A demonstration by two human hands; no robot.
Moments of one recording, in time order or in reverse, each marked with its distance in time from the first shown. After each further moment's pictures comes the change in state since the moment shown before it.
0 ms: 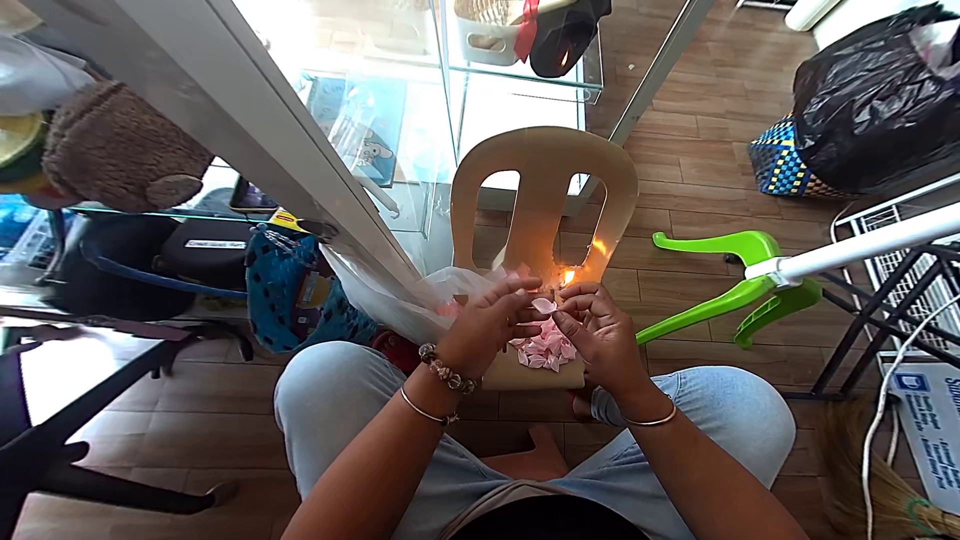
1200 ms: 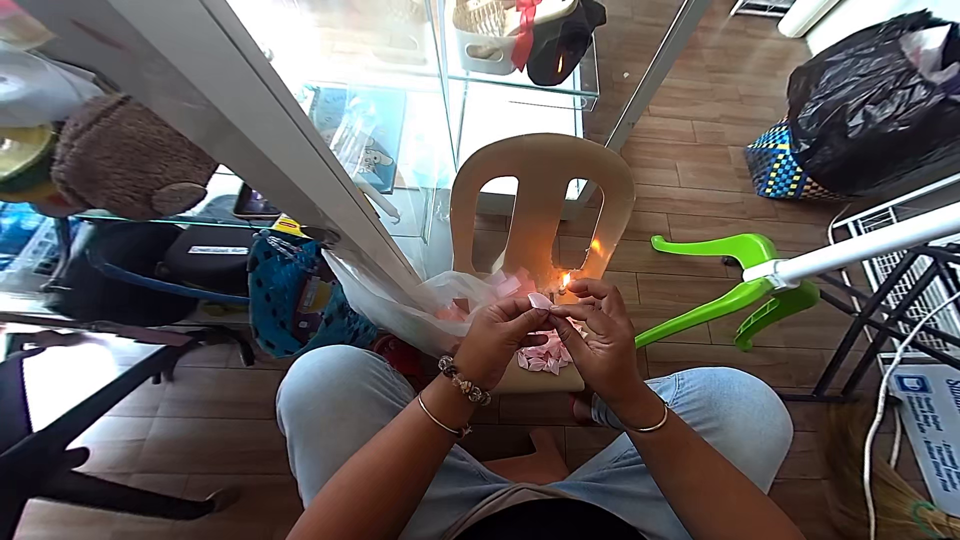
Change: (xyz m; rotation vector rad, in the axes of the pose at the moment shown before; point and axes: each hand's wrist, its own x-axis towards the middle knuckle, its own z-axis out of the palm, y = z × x) left_hand -0.002 -0.012 0.019 -0.052 0.142 0.024; right_hand 0.000 0.004 0.002 -0.334 0.080 -0.368
